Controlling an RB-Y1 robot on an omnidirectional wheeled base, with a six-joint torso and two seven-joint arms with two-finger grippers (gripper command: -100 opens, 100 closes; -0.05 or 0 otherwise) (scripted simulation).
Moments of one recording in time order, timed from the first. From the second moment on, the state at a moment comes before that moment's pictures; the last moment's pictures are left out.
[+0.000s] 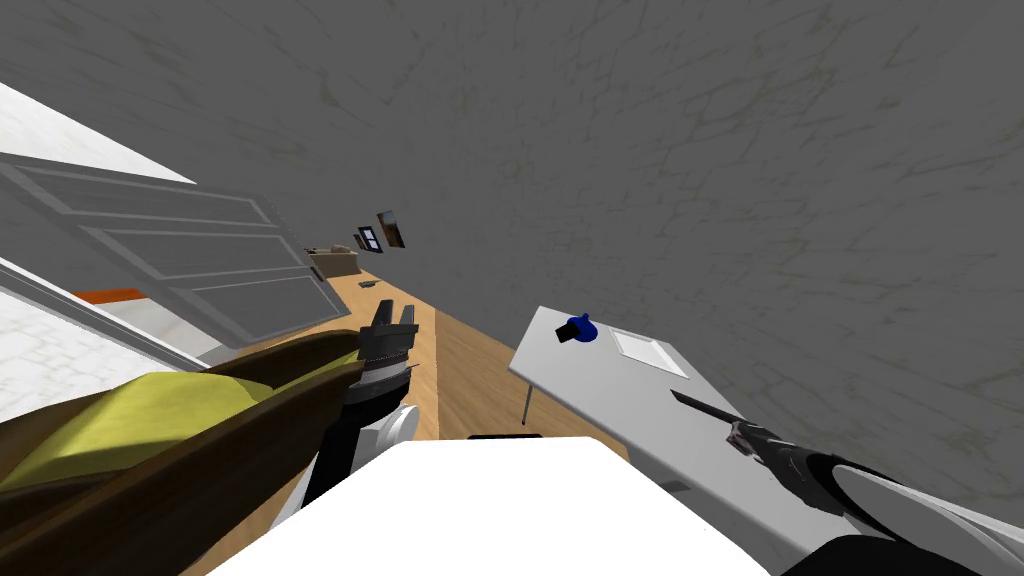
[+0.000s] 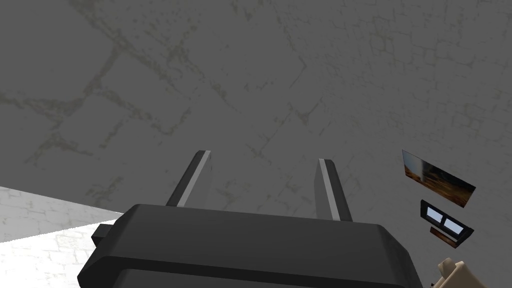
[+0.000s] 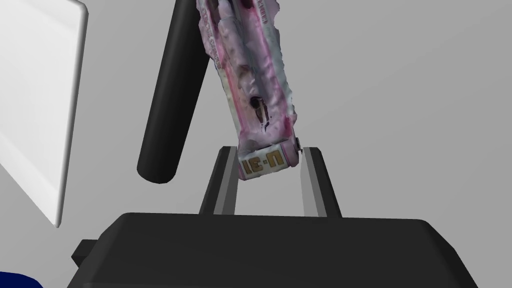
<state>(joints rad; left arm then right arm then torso) 0.51 -0.04 0.03 -2.39 0.05 -0.47 -0.01 0.69 -1.43 0.14 -1.19 1.59 -0.21 0.28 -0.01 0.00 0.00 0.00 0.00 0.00</state>
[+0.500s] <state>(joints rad) 0.51 -0.04 0.03 -2.39 0.05 -0.47 -0.01 0.72 -1.43 0.12 -1.19 1.56 -0.21 0.29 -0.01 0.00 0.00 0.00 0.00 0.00</state>
